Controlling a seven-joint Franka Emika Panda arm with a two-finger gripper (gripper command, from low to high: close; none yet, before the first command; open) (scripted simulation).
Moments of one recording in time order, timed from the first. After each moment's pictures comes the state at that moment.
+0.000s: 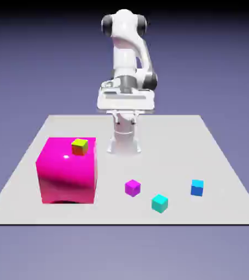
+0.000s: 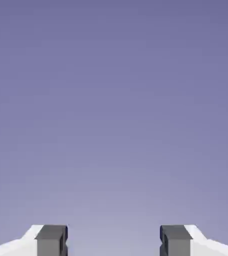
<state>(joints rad) 0.04 -0.54 0.04 -2.80 0.00 3.01 0.72</state>
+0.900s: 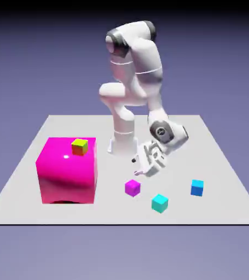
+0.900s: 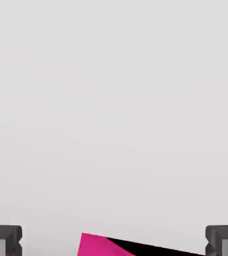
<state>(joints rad) -0.22 0.37 0.83 -2.78 -1.16 1.91 0.54</state>
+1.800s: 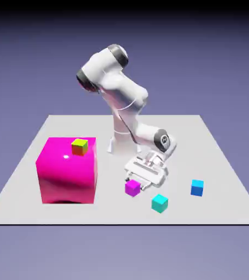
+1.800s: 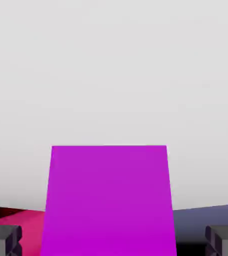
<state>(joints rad) -0.57 0.81 0.89 -2.75 -2.16 1.40 0.59</state>
